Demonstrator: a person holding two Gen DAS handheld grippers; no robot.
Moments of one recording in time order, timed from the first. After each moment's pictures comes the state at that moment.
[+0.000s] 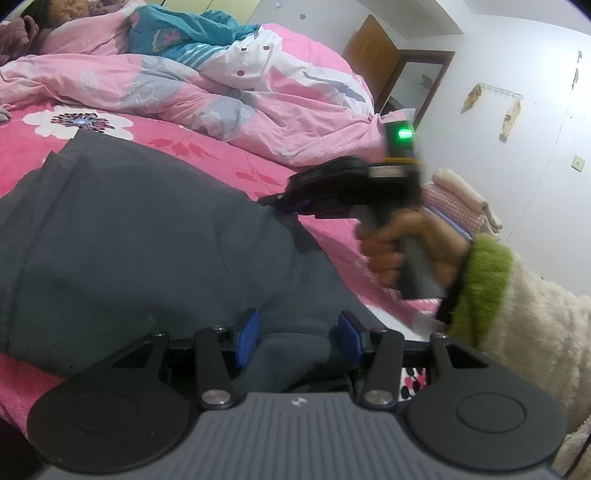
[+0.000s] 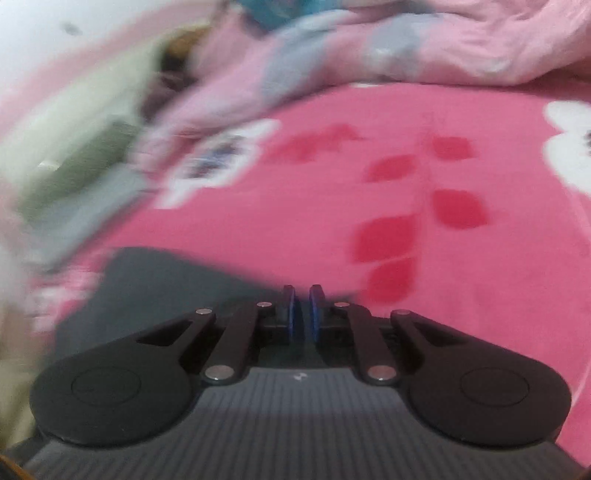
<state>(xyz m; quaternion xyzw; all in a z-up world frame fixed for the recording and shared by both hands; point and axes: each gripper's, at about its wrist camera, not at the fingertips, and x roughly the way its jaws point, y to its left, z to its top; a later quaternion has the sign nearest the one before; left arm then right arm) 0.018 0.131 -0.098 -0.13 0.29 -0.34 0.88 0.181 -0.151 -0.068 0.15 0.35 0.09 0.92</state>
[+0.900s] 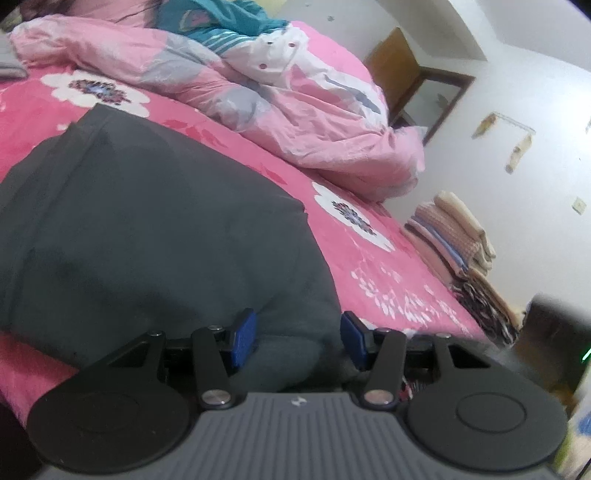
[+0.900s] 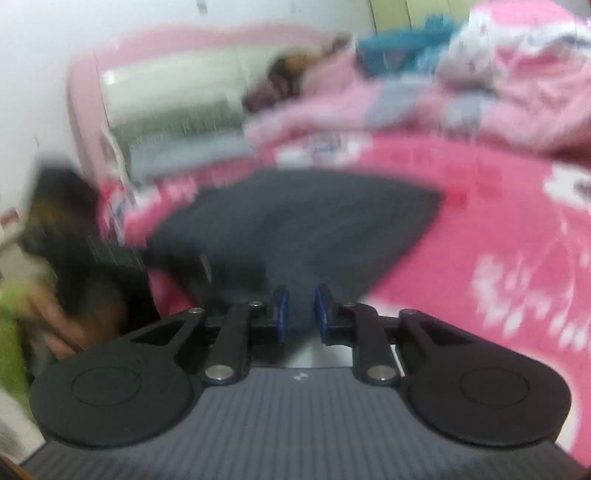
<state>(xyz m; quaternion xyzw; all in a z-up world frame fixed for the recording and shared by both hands) 0.028 0.146 -0.099 -0.21 0.32 -0.33 0.86 -0.041 -0.104 -0.083 0.06 0.25 0.23 0.94</state>
